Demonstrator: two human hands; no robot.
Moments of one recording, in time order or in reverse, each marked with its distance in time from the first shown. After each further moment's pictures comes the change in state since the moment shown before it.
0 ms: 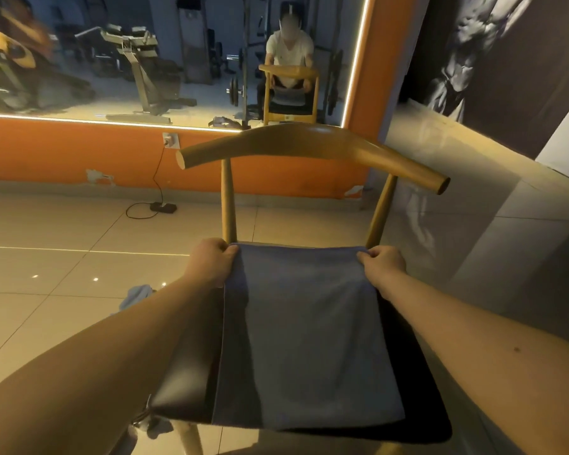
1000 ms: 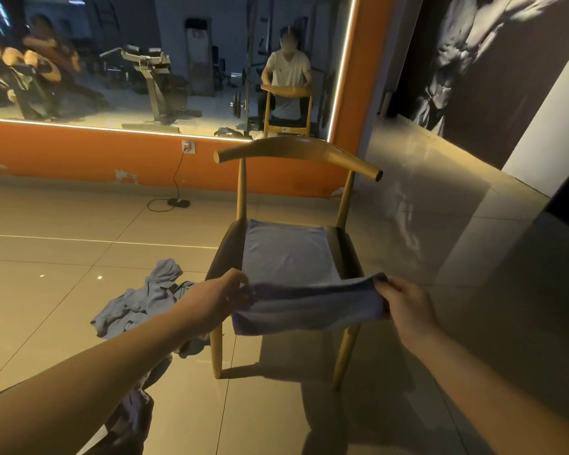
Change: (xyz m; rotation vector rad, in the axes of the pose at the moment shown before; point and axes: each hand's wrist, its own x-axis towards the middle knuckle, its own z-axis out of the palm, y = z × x) left_hand -0.331 0.004 -0.102 0.347 -0.272 0.503; right_hand -0.341 0.056 -0.198 0.445 -0.184 -0.061
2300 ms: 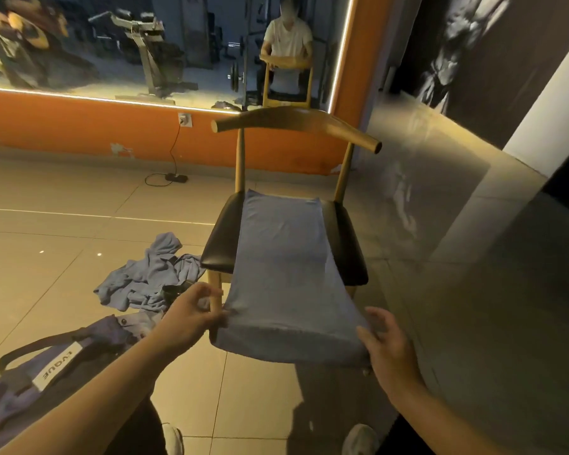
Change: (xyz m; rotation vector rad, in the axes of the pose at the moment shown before) left_hand -0.095 0.025 0.031 -0.779 0.058 -0.541; right_hand -0.107 0.081 0.006 -0.145 0.019 0.015
